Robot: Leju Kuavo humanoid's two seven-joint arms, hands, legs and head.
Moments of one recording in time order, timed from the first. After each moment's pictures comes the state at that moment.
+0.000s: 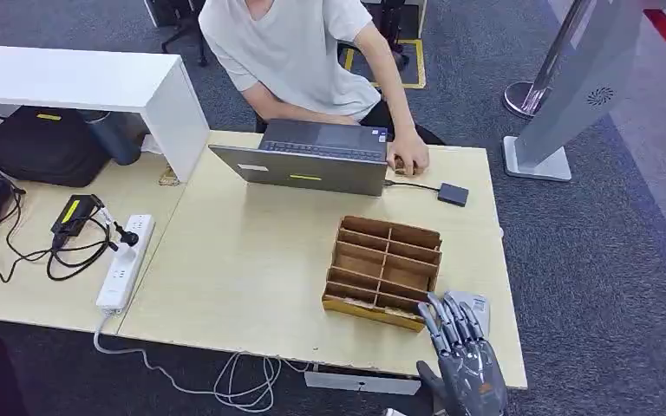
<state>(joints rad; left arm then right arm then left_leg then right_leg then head) -0.08 -0.27 1.01 -0.21 -1.25 -0.08 -0.06 0.03 -0.13 0.54 -1.36 1.36 -0.70 -0.09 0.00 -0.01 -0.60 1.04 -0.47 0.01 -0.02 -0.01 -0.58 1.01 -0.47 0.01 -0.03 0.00</state>
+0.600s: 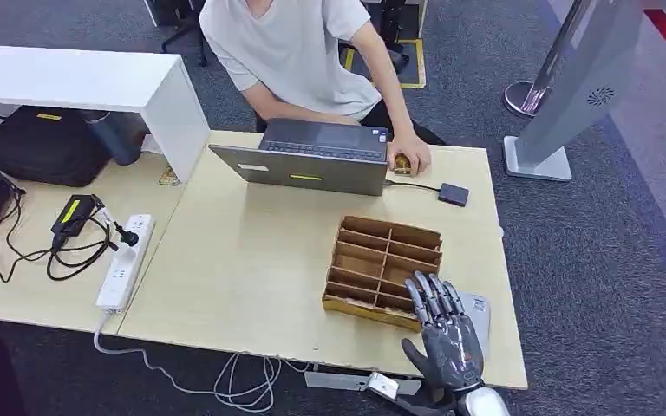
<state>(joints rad) -0.09 -0.27 1.01 -0.21 -1.28 -0.09 -0.04 -0.10 -0.01 0.54 -1.16 1.33 -0.70 -0.11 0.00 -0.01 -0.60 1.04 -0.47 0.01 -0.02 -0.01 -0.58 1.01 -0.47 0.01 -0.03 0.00</state>
